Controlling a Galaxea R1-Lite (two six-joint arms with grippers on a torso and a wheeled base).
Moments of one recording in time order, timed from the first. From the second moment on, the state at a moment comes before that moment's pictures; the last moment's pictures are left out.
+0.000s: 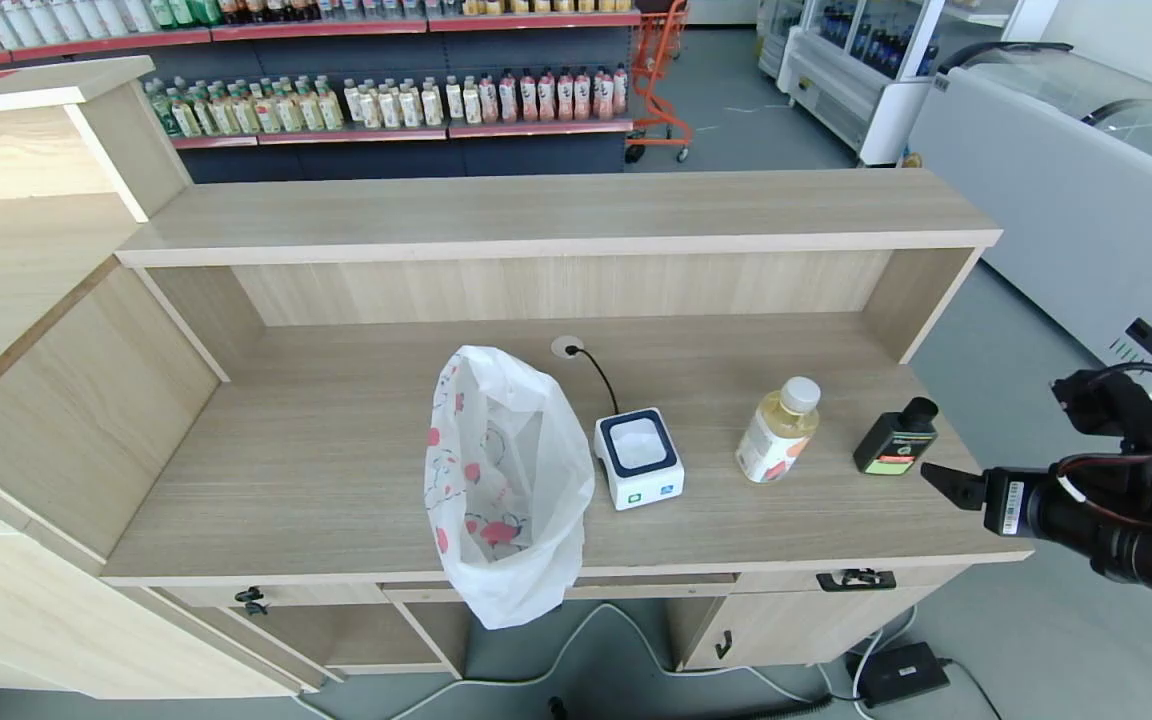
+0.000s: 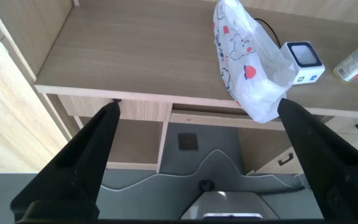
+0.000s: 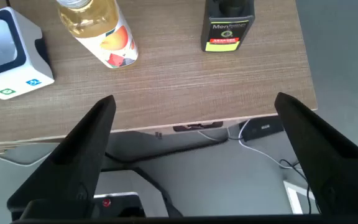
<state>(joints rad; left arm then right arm) -0.01 0.00 0.00 0.01 -0.04 -0.14 0.01 1.59 -0.41 -0.81 -0.05 0.02</state>
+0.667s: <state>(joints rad) -0.01 0.00 0.00 0.01 -0.04 -0.14 0.09 2.02 -0.45 -1.34 -0.05 -0.08</state>
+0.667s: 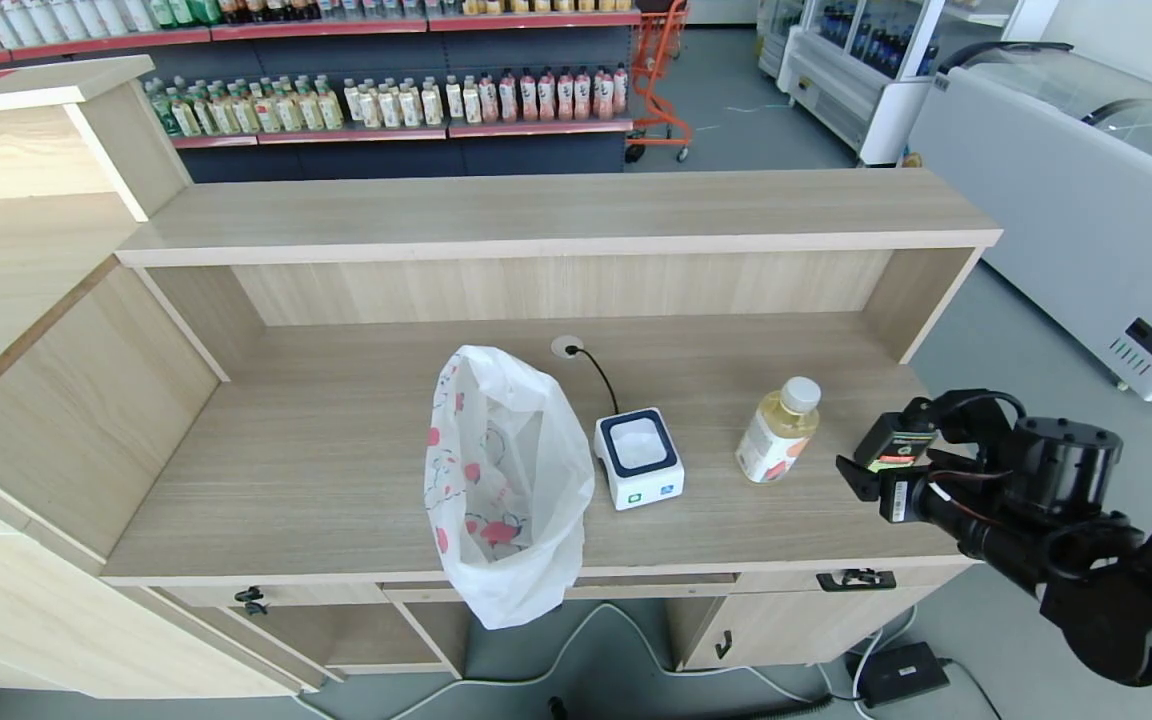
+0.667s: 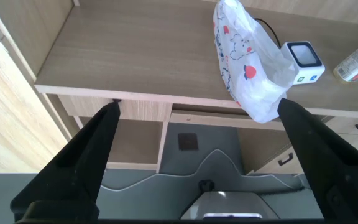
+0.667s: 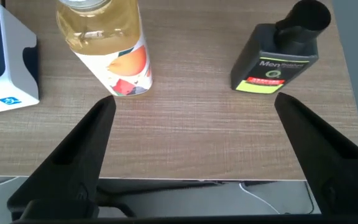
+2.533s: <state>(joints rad) -0.01 0.00 0.00 0.01 -0.04 -0.14 0.25 2.43 -0.99 -1.34 -0.11 -0.01</state>
